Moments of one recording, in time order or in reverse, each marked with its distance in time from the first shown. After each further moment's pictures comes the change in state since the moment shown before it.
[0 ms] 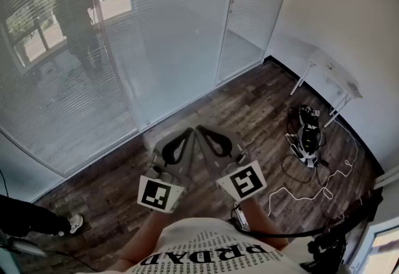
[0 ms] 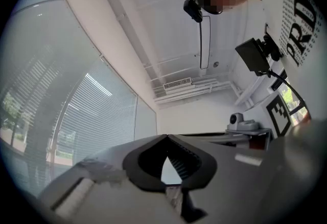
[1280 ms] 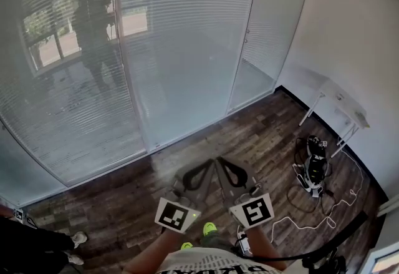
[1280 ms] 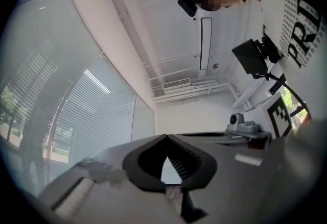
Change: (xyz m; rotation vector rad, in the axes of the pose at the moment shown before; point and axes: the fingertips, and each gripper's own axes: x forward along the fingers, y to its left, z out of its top) left arm -0.005 0.001 -0.014 -0.048 -0.020 -0.019; right arm 0.000 0.003 -0.014 -0.047 0.009 -0.045
